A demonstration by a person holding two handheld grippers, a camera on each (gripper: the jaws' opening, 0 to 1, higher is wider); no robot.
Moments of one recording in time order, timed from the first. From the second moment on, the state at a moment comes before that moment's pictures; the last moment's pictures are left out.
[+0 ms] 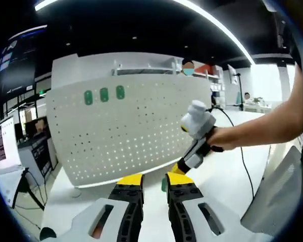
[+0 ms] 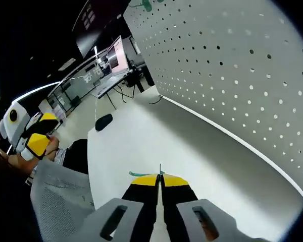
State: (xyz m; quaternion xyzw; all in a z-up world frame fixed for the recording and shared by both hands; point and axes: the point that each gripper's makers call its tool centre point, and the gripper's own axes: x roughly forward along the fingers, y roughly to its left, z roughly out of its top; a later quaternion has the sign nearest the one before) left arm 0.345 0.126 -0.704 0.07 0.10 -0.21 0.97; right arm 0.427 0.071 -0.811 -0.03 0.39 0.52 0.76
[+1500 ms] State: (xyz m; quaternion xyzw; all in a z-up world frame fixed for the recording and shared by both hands) left arm 0.357 0.086 -0.724 0.21 0.08 -0.27 0.94; right arm 0.361 0.084 -0.718 -0.05 0.33 0.53 0.78
